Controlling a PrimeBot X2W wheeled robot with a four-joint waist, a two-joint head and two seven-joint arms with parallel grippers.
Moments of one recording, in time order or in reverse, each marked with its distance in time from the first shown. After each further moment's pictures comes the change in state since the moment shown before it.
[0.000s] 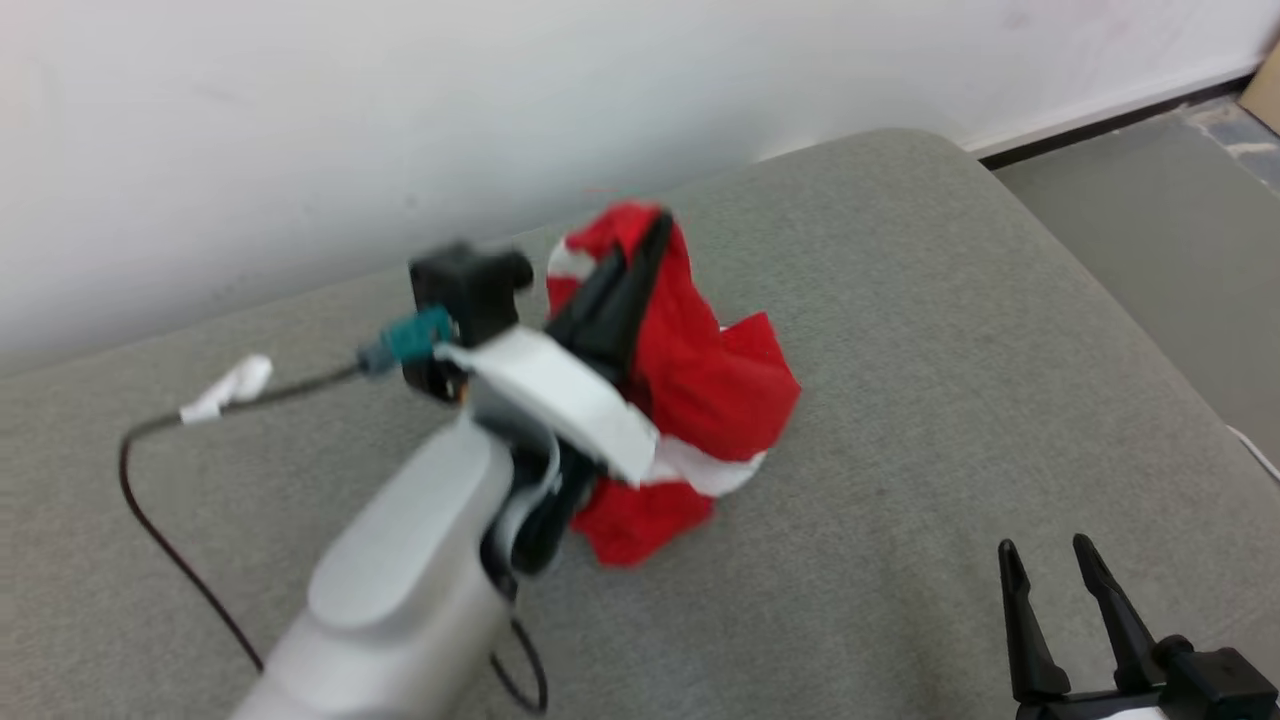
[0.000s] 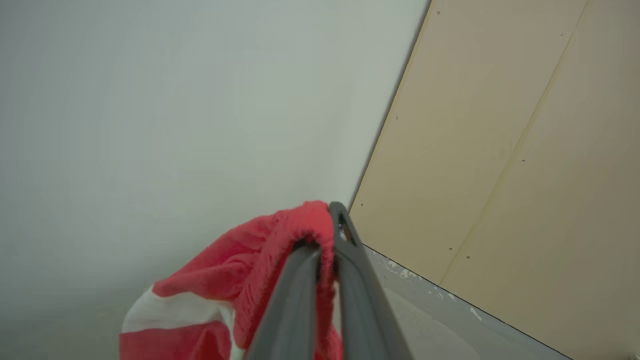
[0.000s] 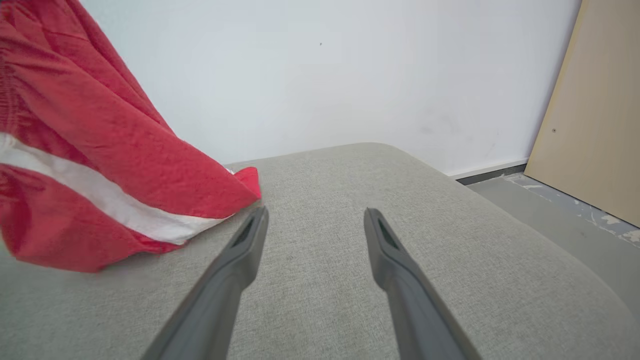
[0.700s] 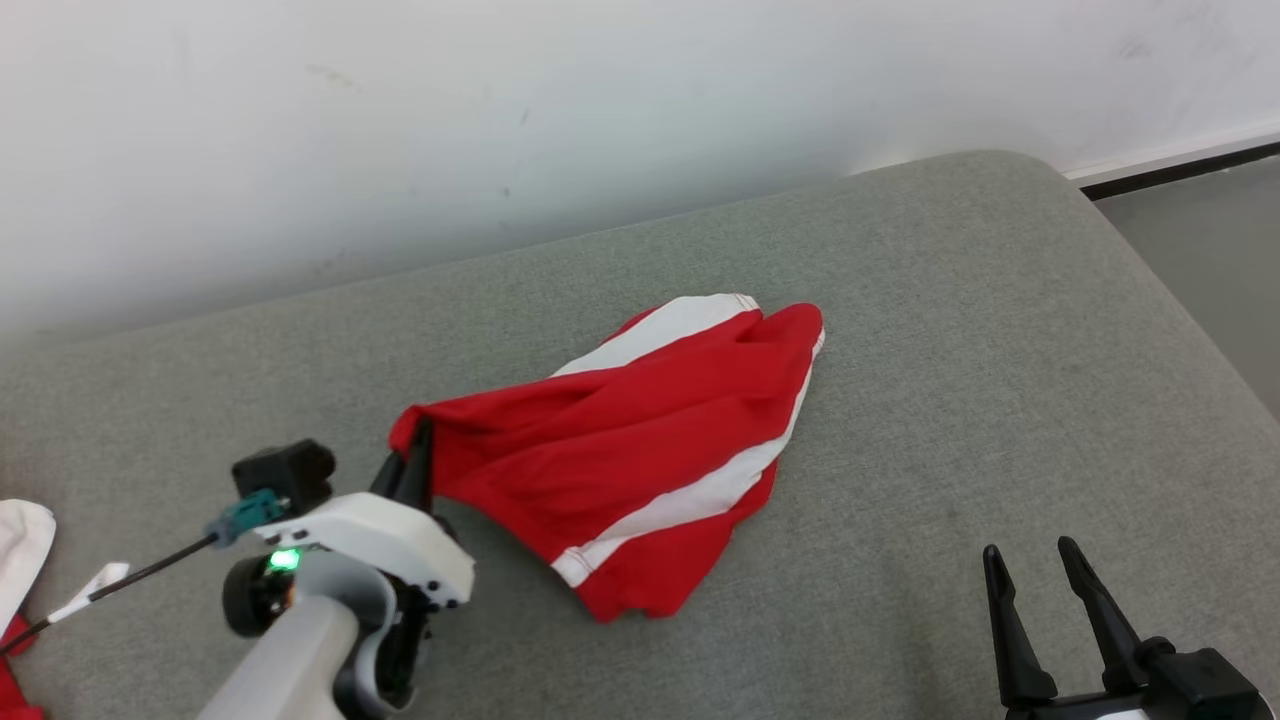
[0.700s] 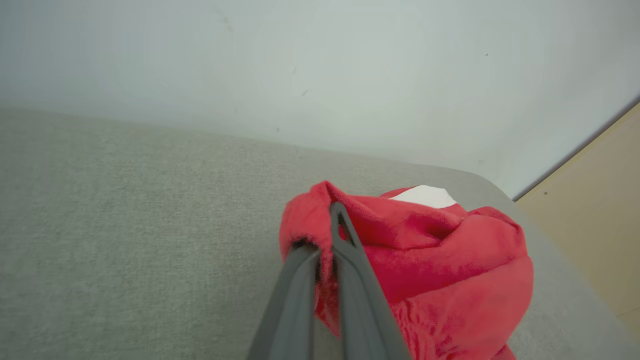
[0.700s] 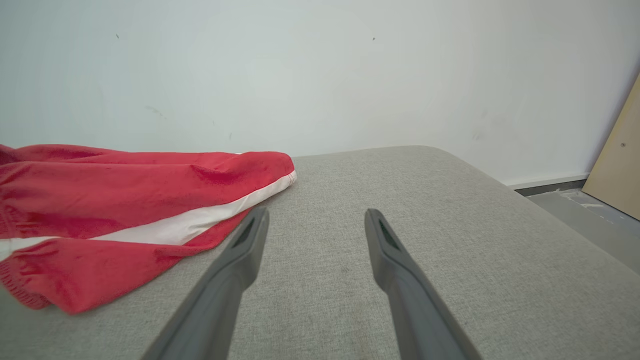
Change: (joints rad) left arm 0.358 0.132 0.132 -0.006 -0.102 0.236 -0.005; right arm 0.007 0.000 0.010 0.001 -0.027 0.000 0.000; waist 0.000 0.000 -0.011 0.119
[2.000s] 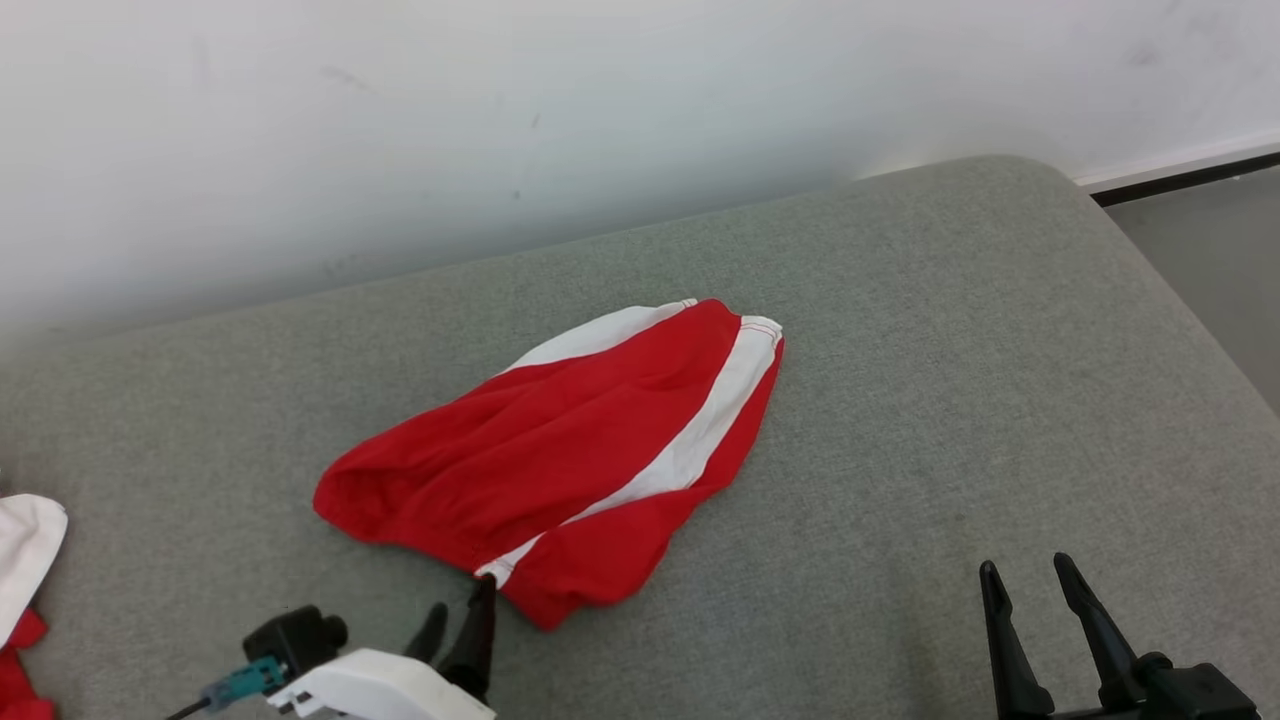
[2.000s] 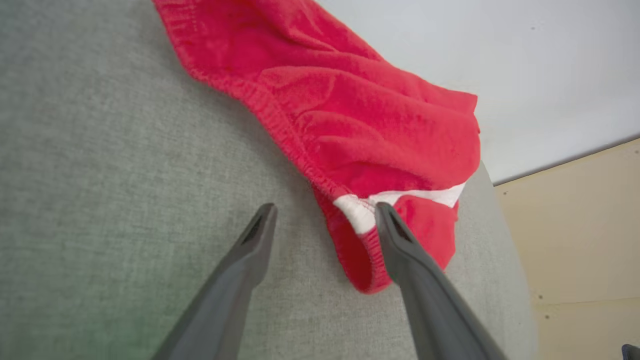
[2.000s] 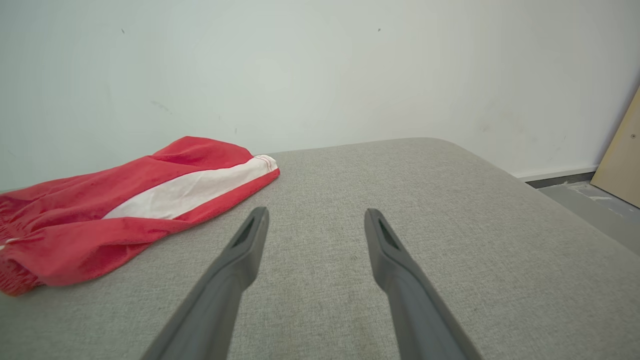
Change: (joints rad) left arm 0.314 -0.034 0.081 -0.168 -0.217 -0.005 0.076; right arm 0.028 0.000 0.008 -0.004 0.007 0.000 0.000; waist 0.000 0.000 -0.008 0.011
